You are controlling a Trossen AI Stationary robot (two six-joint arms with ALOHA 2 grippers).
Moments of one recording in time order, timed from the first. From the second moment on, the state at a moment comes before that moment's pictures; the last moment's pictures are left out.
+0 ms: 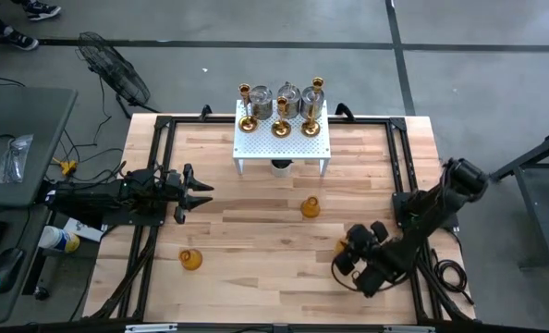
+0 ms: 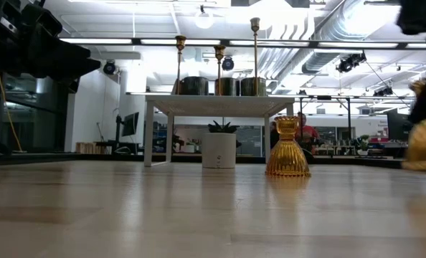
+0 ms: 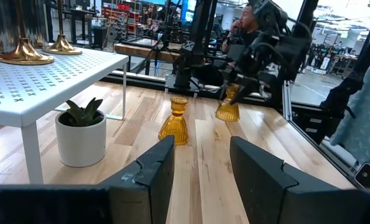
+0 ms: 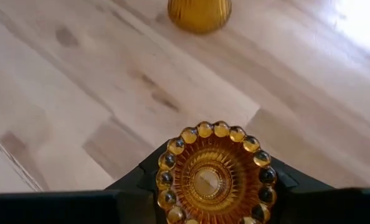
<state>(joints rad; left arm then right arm) 0.01 0.01 0.02 0.00 0.01 -0.16 0.82 1.62 0.98 -0.96 0.65 1.74</state>
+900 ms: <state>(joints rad) 0.01 0.01 0.01 0.00 0.01 -0.16 0.21 1.19 1.02 -0.82 0.51 1.05</state>
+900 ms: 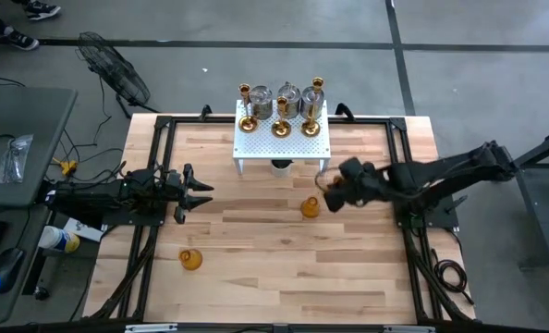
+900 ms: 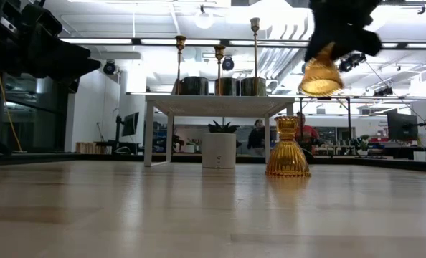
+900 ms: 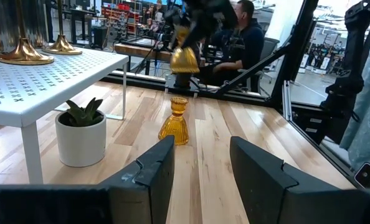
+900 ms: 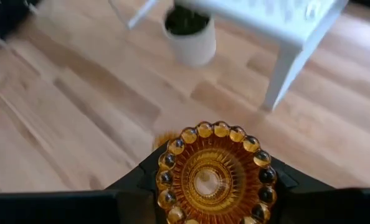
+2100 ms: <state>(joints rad) 0.01 0.01 0.01 0.00 0.01 -0.16 -0.18 1.58 1.47 -0.89 0.53 0.93</state>
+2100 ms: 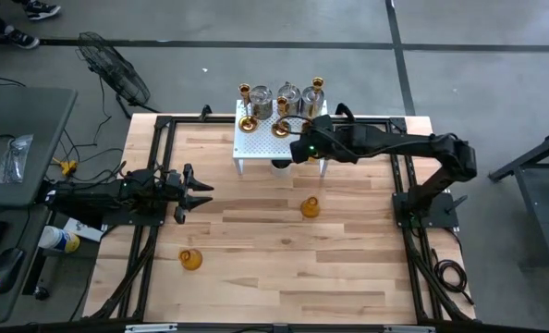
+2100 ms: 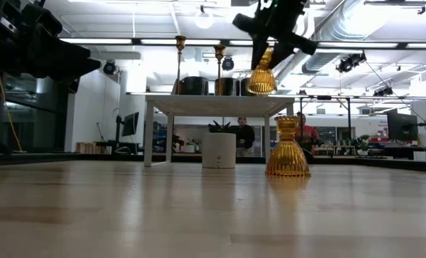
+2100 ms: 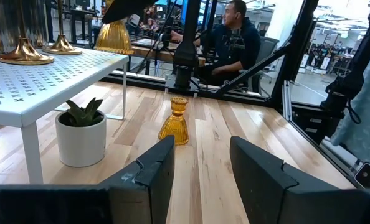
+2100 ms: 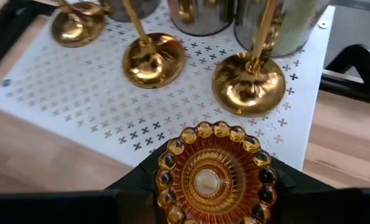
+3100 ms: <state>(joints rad) 0.01 0.01 0.01 0.00 0.01 -0.16 -0.25 1.61 1.47 -0.88 0.57 0.94</state>
